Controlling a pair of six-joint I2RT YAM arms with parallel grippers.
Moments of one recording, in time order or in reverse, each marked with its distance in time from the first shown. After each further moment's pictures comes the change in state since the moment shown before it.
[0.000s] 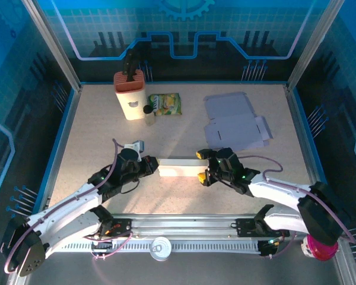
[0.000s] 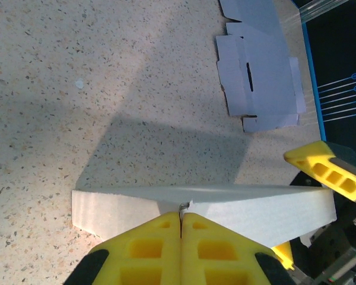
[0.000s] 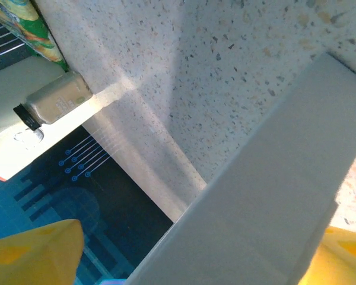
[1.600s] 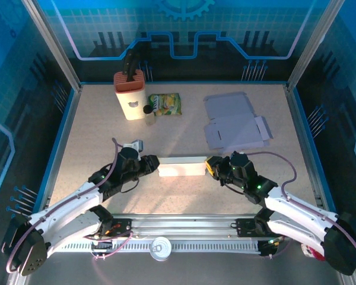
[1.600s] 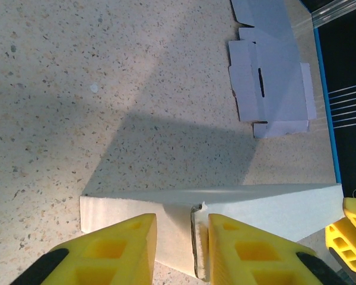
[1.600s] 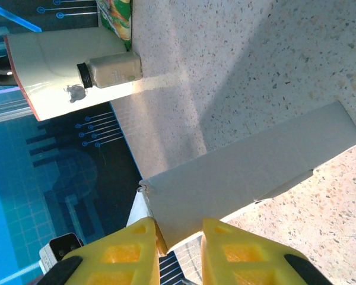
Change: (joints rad) left arm 0.025 0.022 0.006 -0.008 -0.009 -0.001; right arm -0.012 -0.355 -0.087 -0.147 0.074 -0.328
